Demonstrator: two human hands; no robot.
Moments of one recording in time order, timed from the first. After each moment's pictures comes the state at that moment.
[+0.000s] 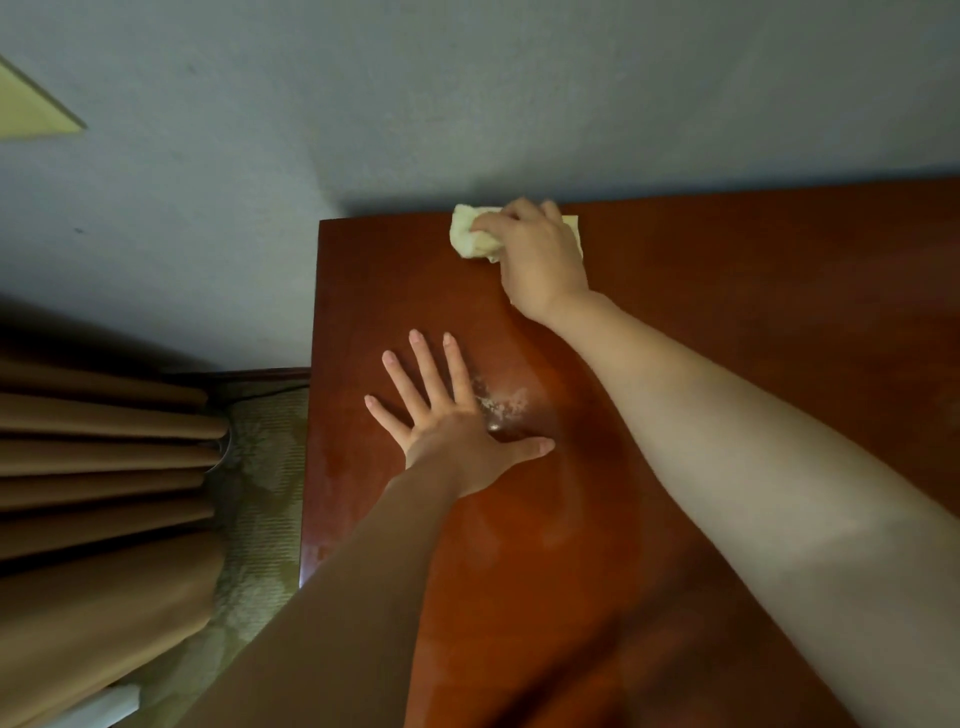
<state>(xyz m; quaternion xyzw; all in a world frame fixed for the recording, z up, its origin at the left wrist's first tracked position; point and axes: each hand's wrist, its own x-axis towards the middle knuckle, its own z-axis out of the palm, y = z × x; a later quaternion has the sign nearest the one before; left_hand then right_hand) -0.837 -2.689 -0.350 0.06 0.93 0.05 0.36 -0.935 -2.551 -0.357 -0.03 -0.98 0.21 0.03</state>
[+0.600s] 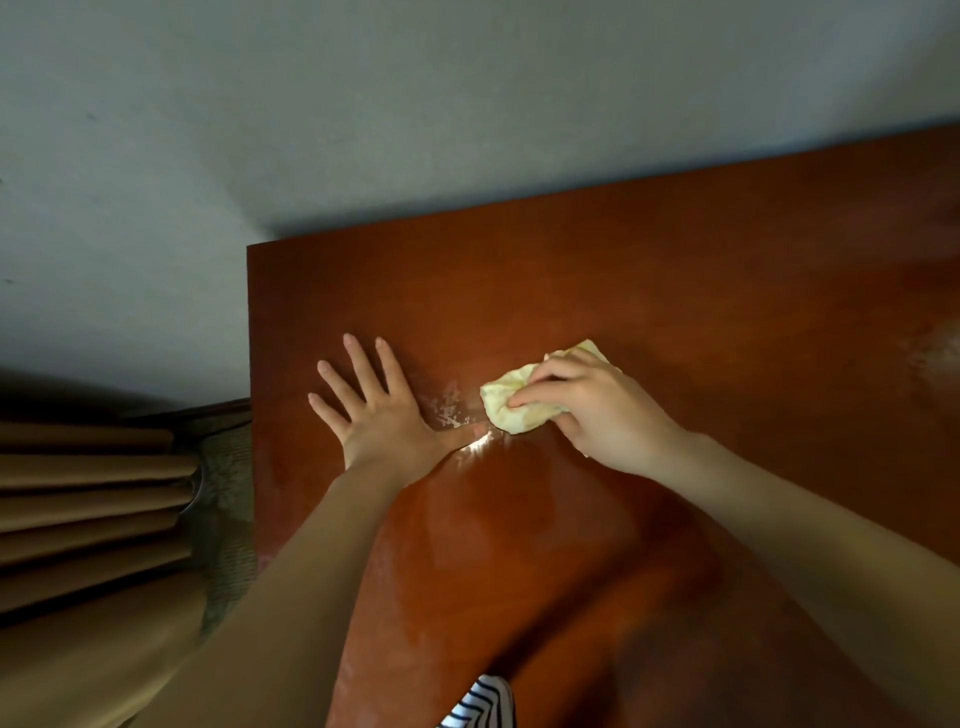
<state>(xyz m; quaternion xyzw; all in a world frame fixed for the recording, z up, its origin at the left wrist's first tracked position) -0.832 -2.689 -0.343 0.09 0.95 0.03 0.31 -0.753 -2.485 -0.354 0.09 -0.96 0.27 -0.04</state>
